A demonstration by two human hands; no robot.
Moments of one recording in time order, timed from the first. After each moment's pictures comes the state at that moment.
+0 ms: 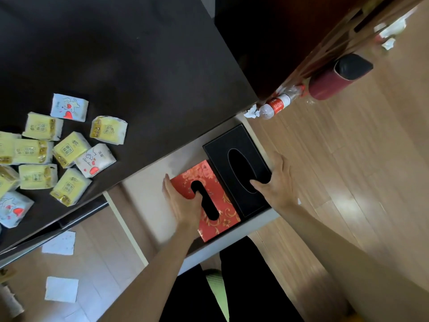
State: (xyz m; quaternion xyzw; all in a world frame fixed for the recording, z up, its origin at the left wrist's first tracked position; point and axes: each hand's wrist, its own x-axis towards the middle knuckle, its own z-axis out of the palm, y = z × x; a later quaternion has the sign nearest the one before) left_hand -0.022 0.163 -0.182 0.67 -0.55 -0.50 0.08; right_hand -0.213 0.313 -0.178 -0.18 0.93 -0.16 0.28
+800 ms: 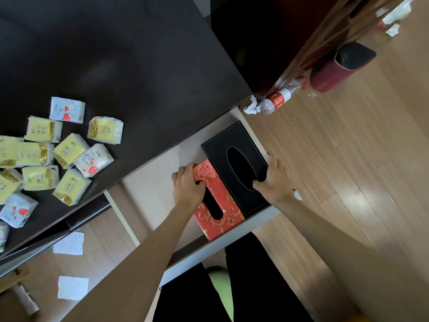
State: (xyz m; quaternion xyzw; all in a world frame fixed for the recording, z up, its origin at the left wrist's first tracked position) left_hand -0.054 0.139 -0.186 0.50 -0.78 -0.35 -0.12; right_hand -0.210 0.317 -0.179 -0.17 0.90 -0.16 0.36
